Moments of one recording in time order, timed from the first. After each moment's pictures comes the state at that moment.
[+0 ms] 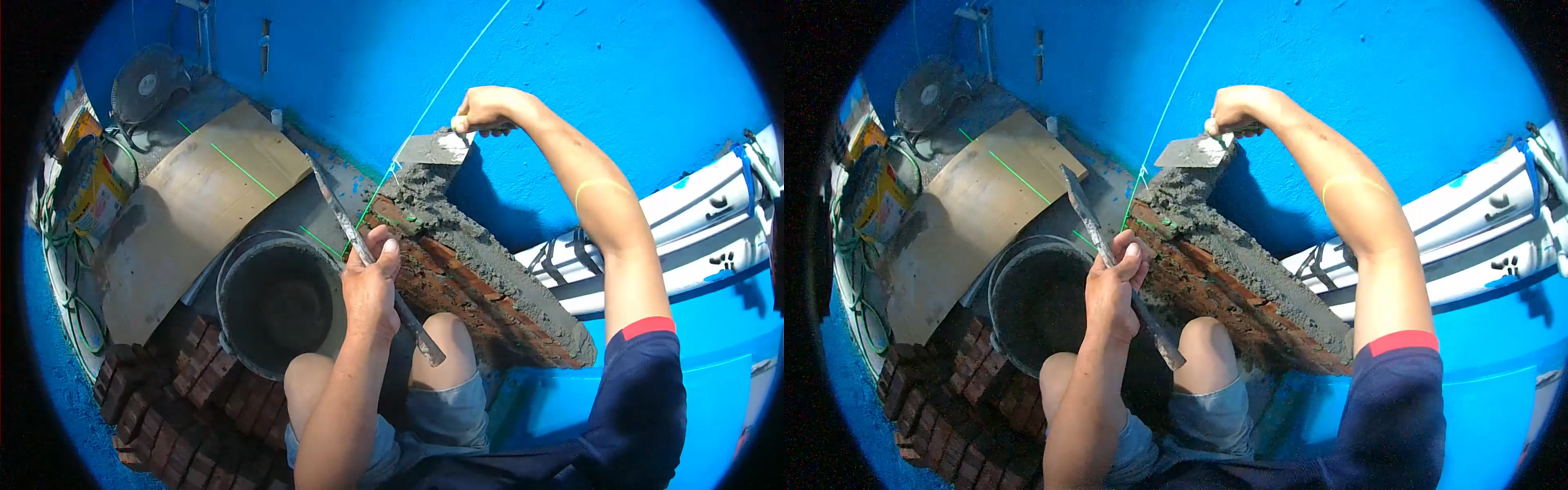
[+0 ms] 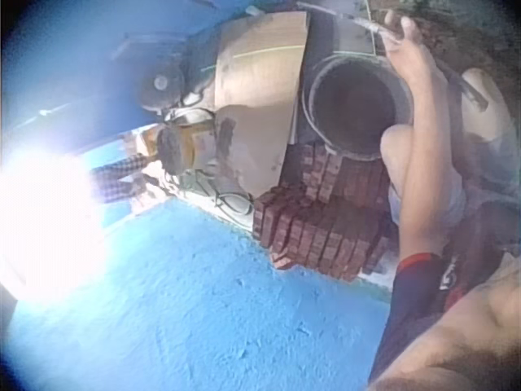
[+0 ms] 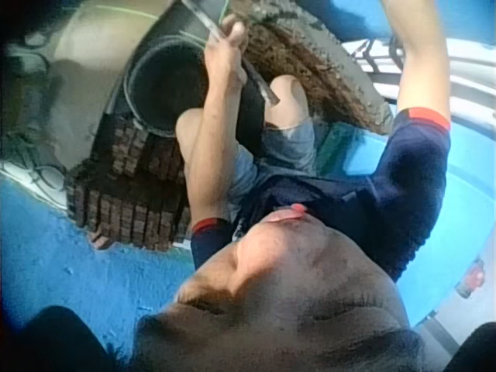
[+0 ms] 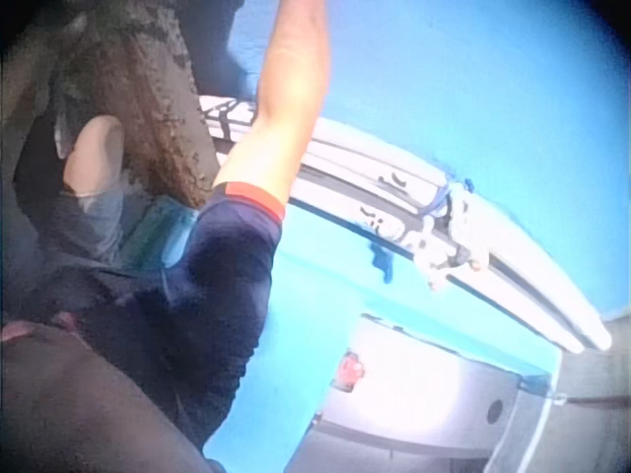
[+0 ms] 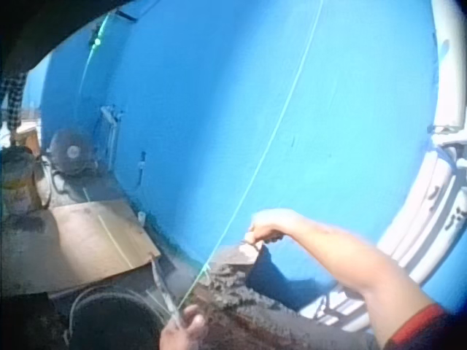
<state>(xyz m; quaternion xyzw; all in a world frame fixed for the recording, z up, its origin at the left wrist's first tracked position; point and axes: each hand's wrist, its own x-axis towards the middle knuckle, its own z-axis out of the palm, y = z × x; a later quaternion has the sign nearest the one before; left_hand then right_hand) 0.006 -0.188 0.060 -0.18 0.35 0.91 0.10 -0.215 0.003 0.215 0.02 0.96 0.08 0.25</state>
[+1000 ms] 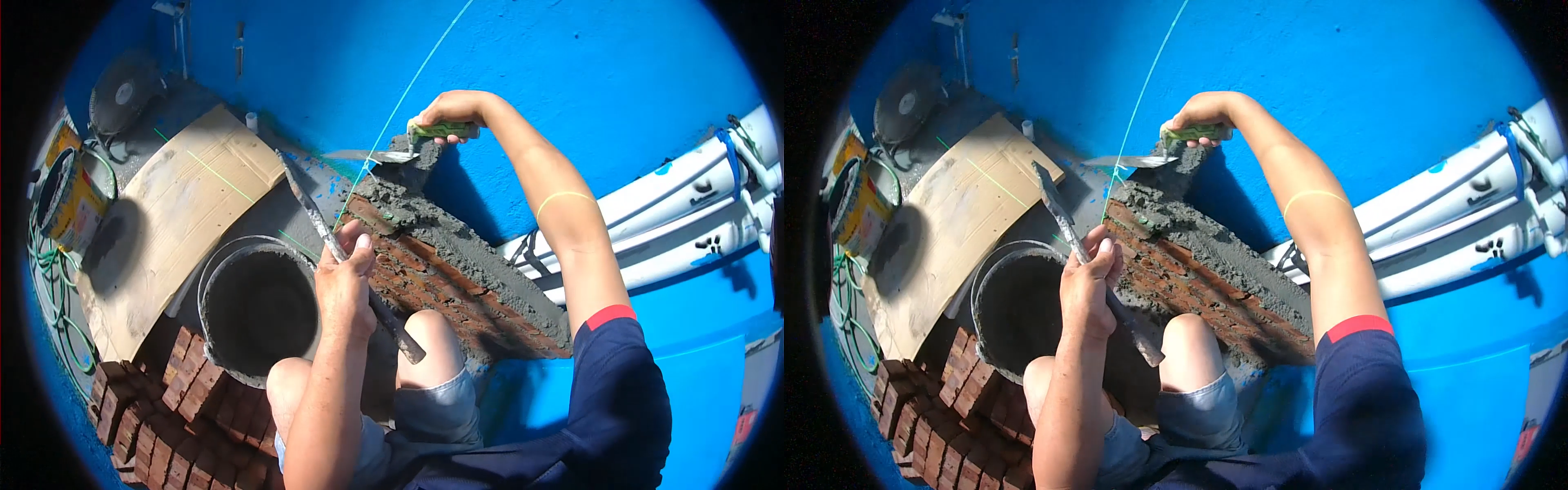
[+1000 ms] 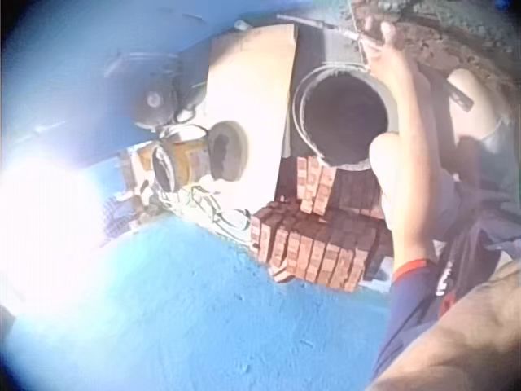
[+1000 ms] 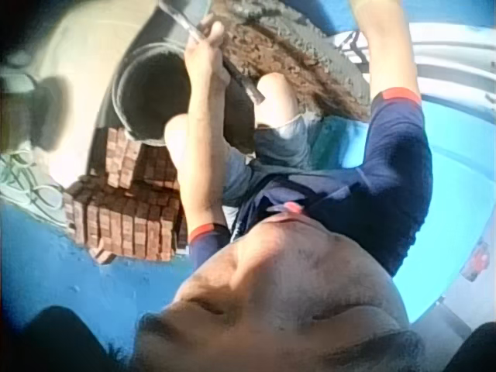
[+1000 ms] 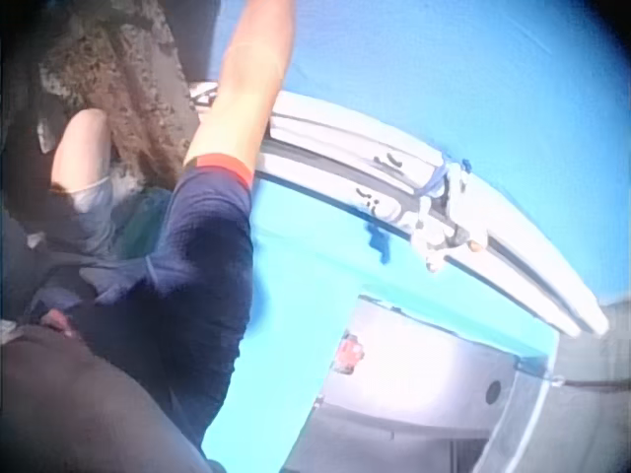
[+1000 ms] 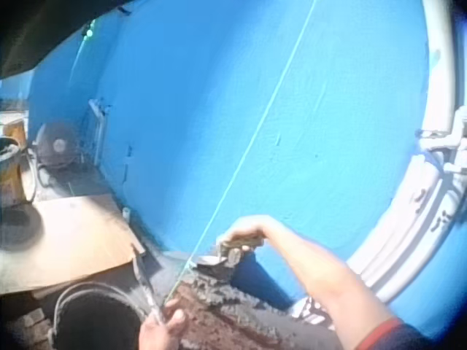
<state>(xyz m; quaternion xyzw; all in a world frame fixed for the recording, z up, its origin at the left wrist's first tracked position) -0.002 -0.197 0.058 -0.19 0.37 0.90 0.10 -0.231 0.020 0.186 0.10 0.89 -0.23 0.38</state>
